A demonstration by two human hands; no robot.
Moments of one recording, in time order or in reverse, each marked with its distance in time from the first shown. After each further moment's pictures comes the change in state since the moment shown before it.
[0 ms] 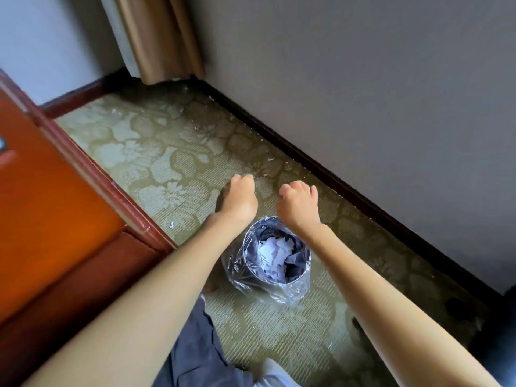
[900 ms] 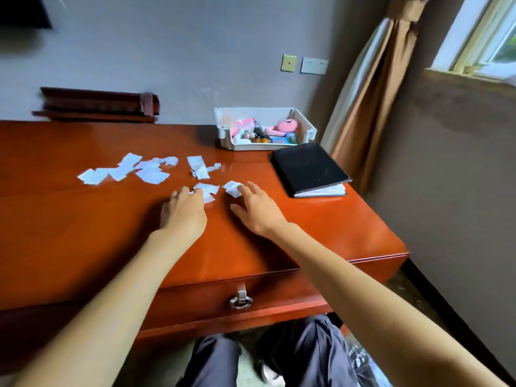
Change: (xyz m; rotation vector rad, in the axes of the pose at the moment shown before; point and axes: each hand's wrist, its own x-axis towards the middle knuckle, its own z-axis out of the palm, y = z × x) left_hand -0.158 -0.488 -0.190 0.035 0.569 -0.604; right_hand -0.208 -0.434 -0.048 0.079 -0.042 -0.982
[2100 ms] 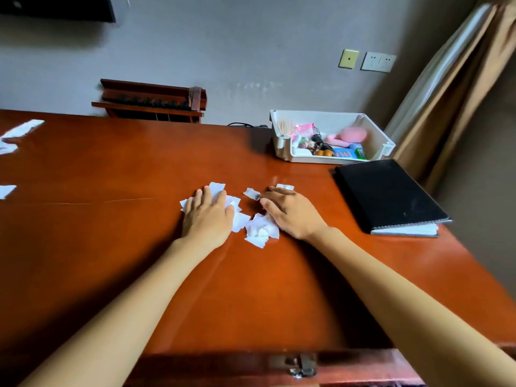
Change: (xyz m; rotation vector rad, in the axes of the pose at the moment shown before) left_hand -0.067 -0.016 -0.118 0.039 -0.010 -0.026; right_hand 0.096 -0.015 0.017 0.029 -0.011 -0.302
